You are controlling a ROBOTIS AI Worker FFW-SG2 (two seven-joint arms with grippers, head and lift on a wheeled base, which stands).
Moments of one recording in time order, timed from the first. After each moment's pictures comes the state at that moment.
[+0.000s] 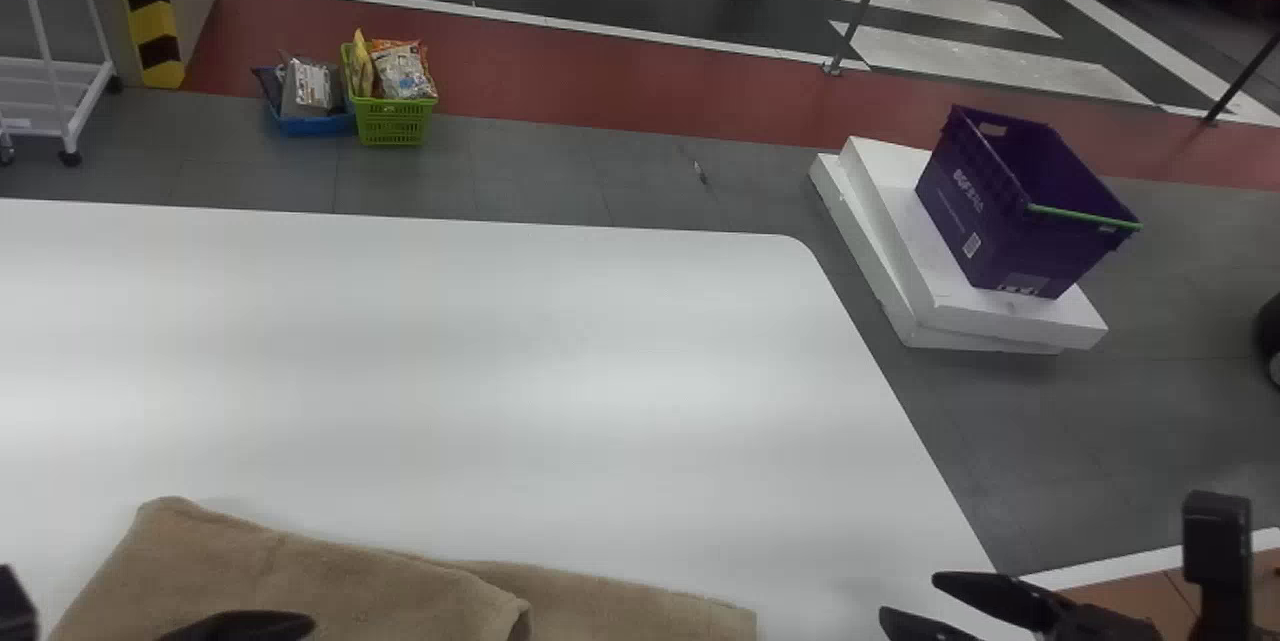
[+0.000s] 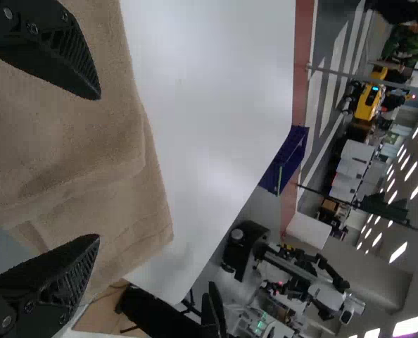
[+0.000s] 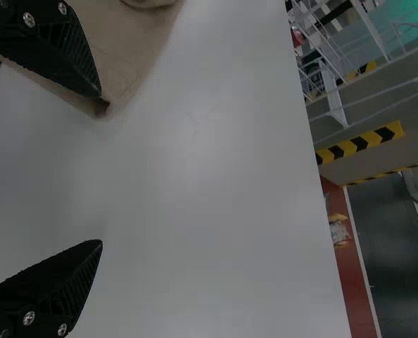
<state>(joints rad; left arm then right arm) 0.59 0.00 -0.02 -2.35 -0.14 0.72 -0.99 0.49 -0.03 -0.74 -2.30 0.12 0.96 1.31</state>
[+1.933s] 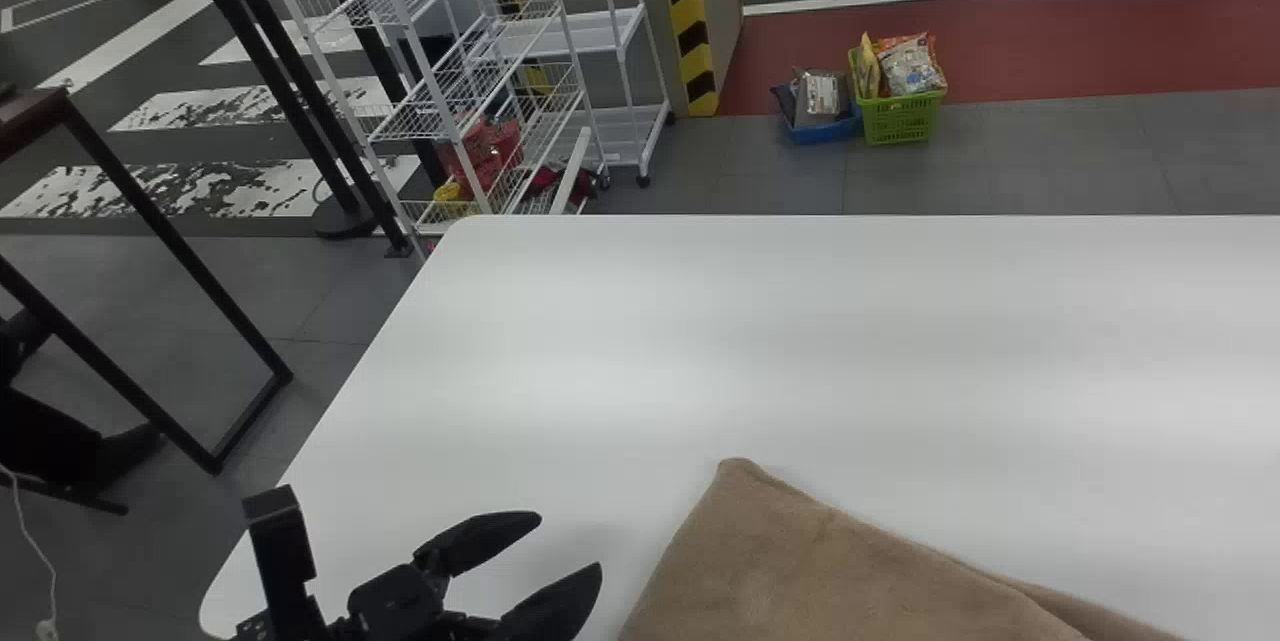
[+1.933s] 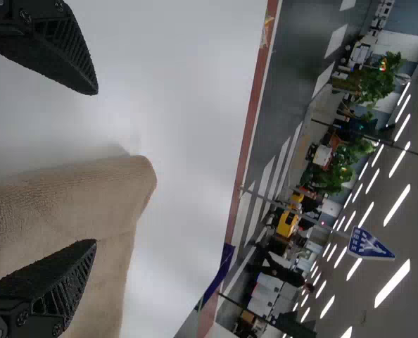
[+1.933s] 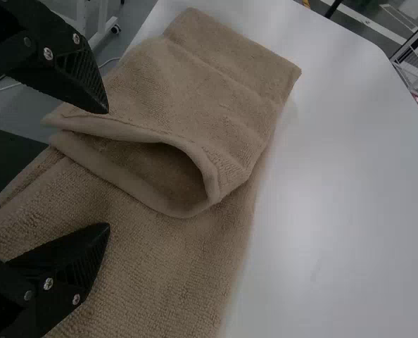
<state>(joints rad) 0.57 0.00 0.53 -2.16 0.18 0.57 -1.07 0.46 0.00 -0.01 -2.44 0.23 1.52 0.96</state>
